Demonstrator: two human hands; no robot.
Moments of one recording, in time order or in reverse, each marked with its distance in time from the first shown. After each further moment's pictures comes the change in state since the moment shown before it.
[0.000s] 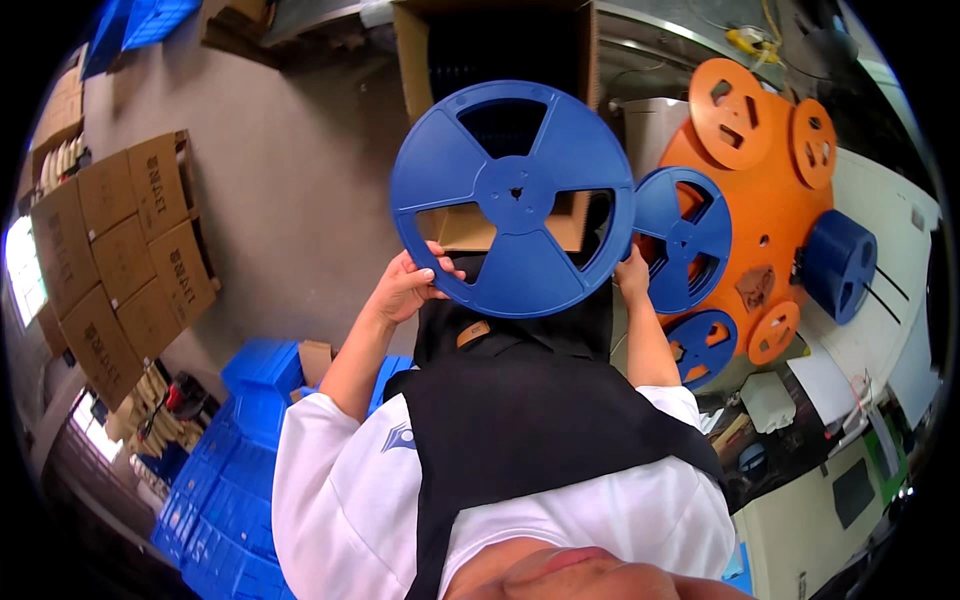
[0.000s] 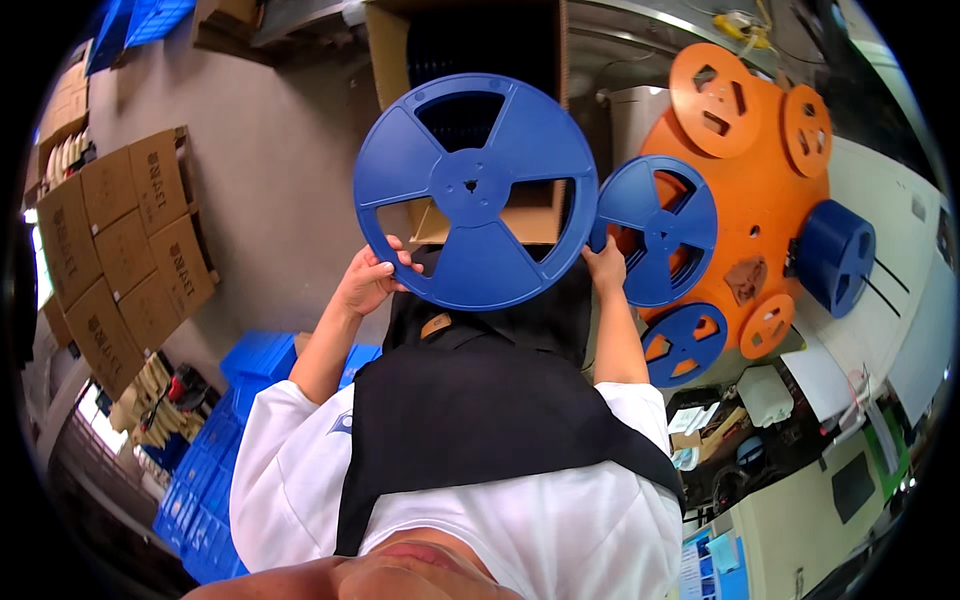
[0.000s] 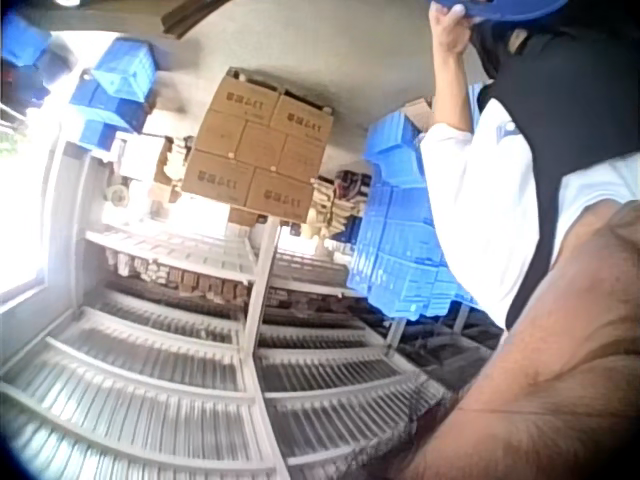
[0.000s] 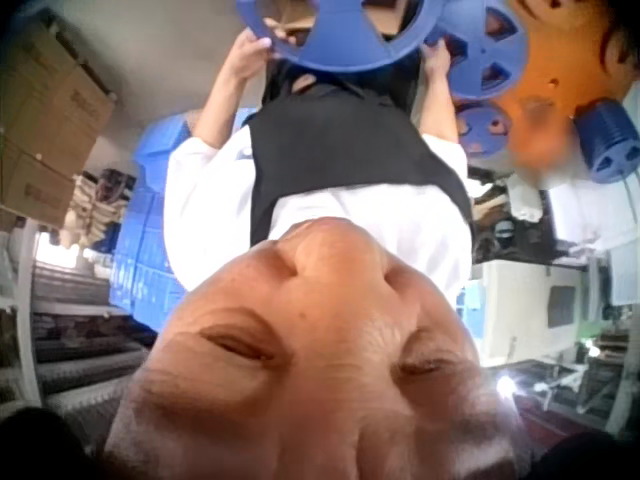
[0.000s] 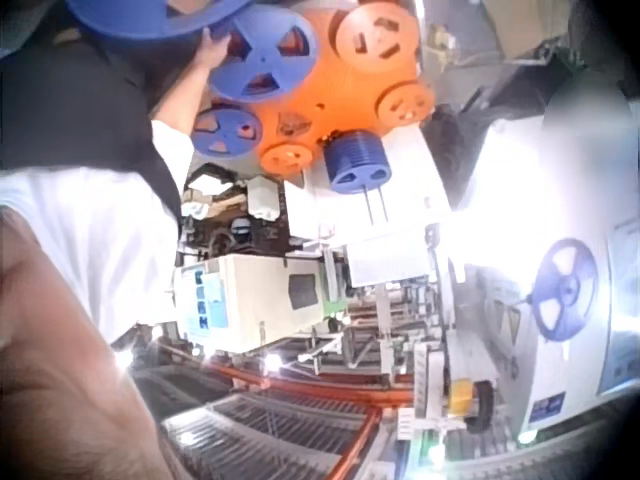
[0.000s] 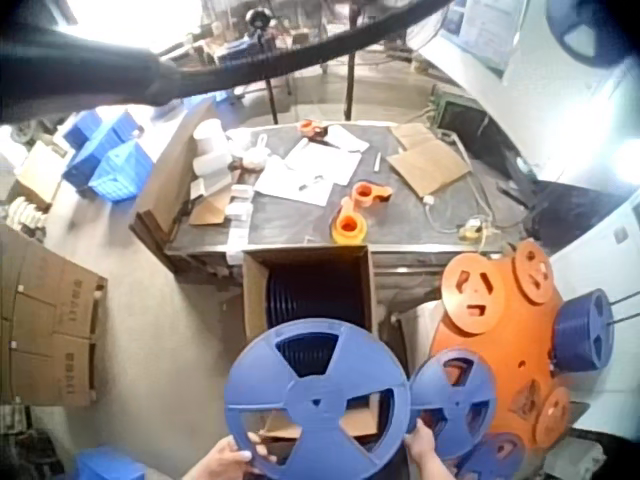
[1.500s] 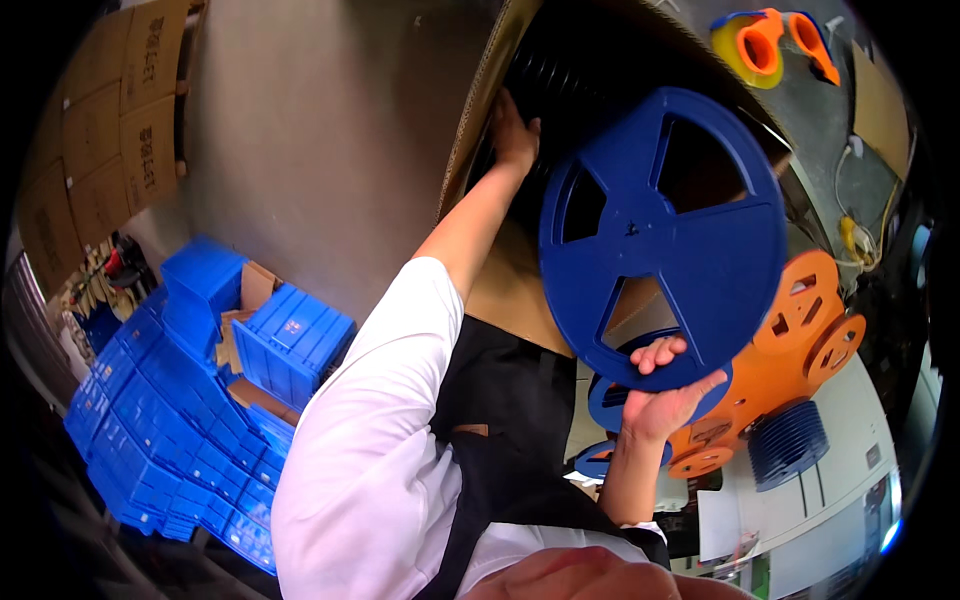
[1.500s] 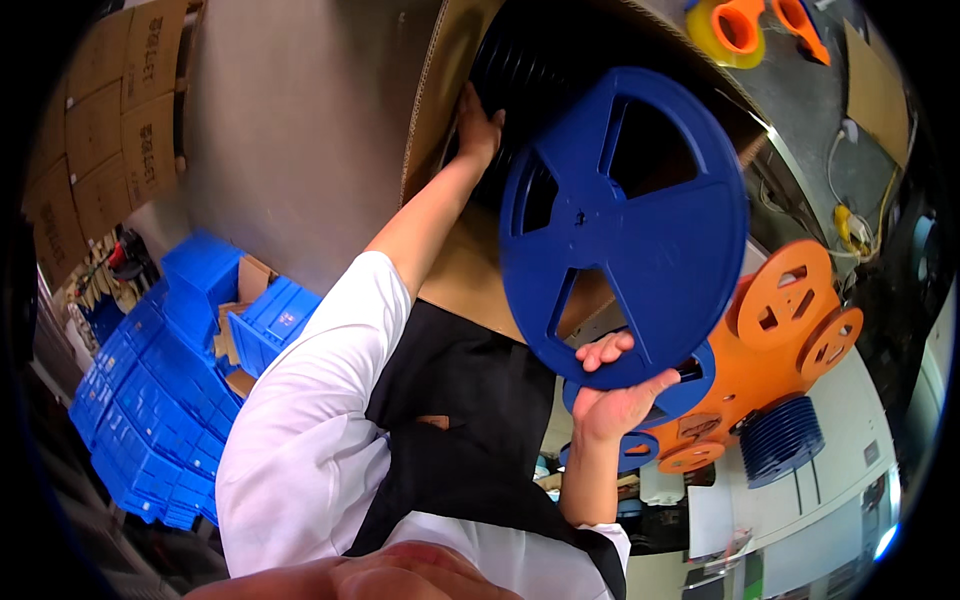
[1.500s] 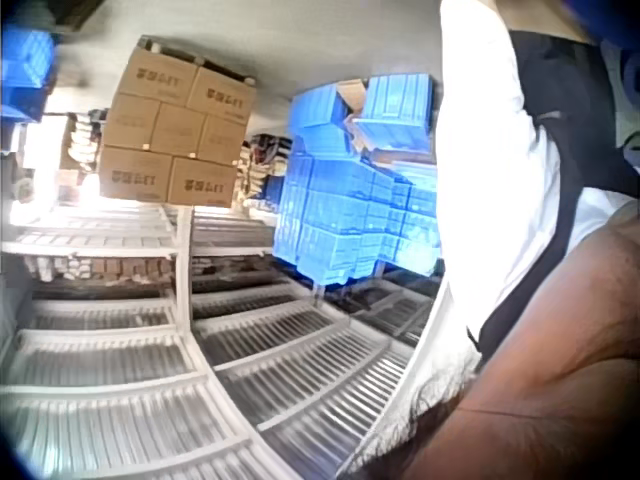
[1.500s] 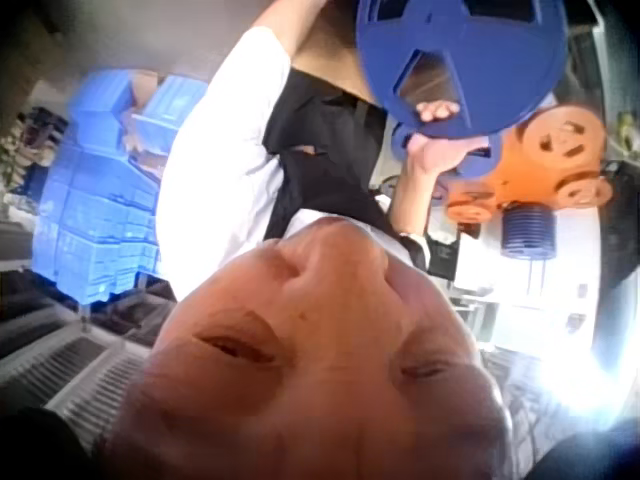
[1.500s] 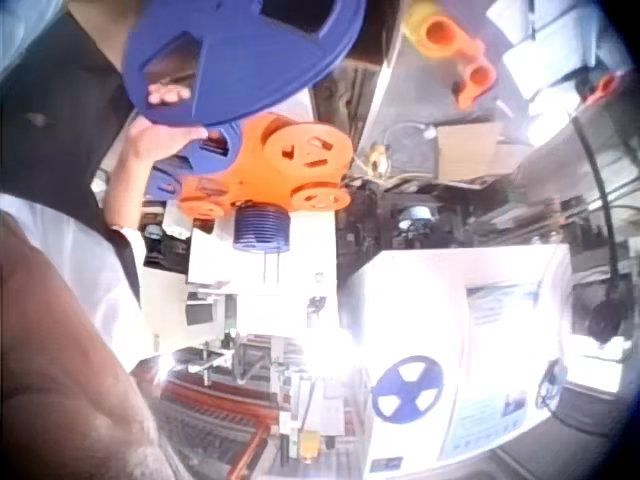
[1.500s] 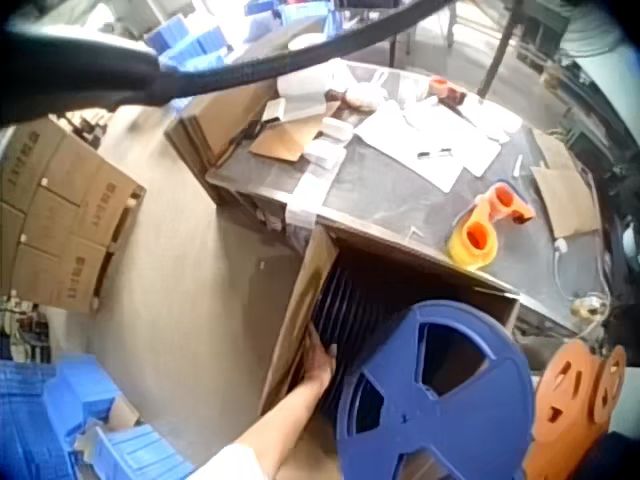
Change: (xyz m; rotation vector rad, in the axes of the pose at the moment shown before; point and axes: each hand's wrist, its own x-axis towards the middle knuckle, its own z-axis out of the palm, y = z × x) left_hand 0.372 -0.001 -0.127 1.100 1.117 0.425; right_hand -0.020 -0.228 -0.084 1.271 -0.261 -0.072
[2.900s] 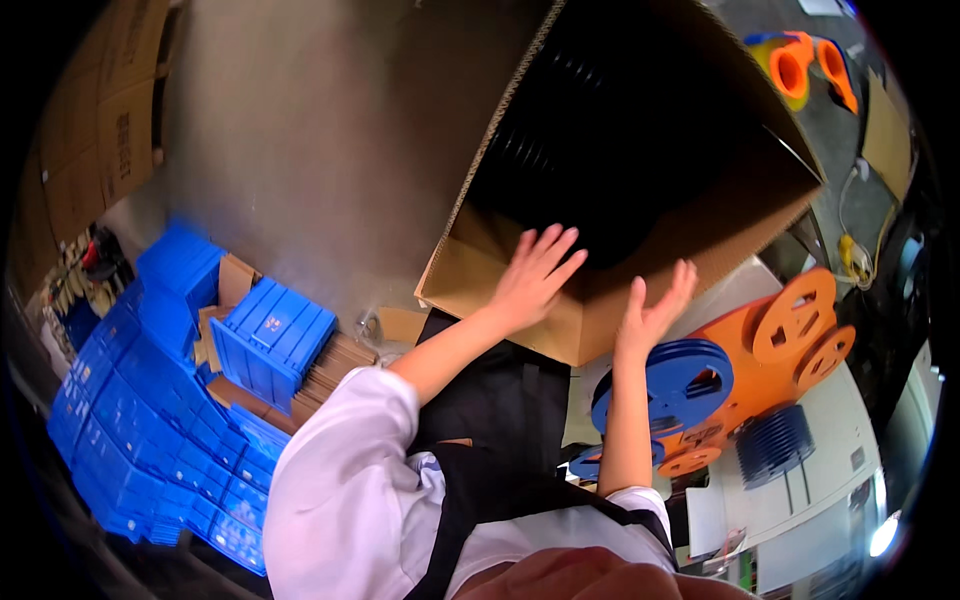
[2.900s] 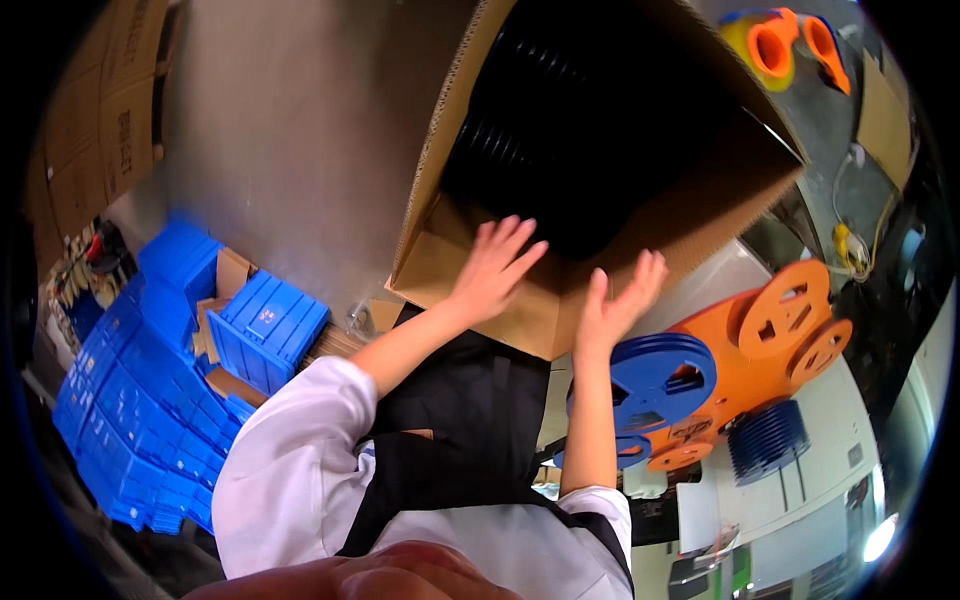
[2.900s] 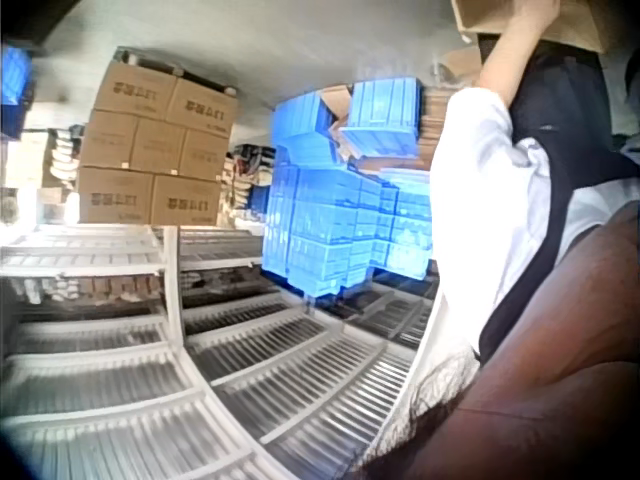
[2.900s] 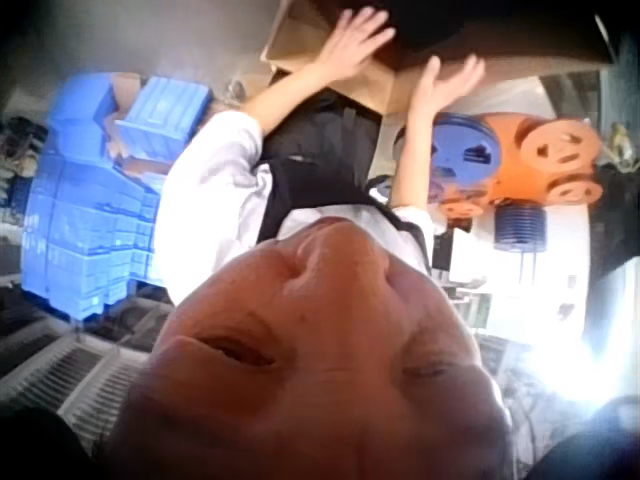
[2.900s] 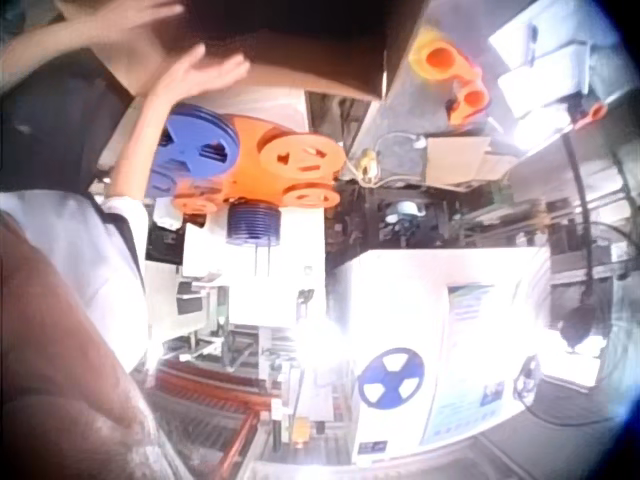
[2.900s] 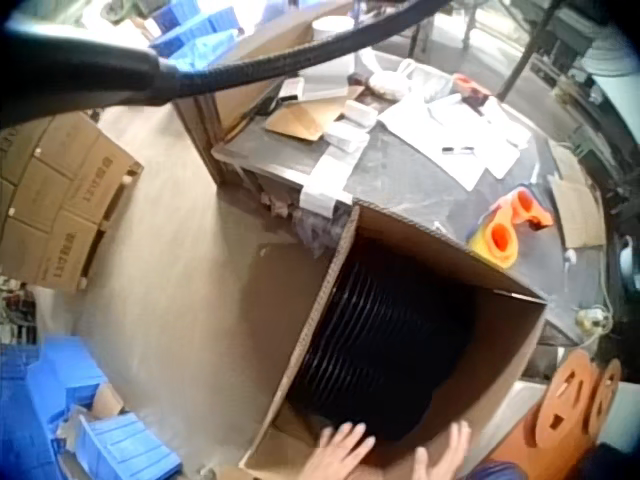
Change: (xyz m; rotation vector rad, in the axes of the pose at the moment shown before) left_hand -0.191 0.004 -0.088 0.017 -0.427 0.628; right_hand 0.093 0.094 -0.034 -1.490 -0.004 -0.715
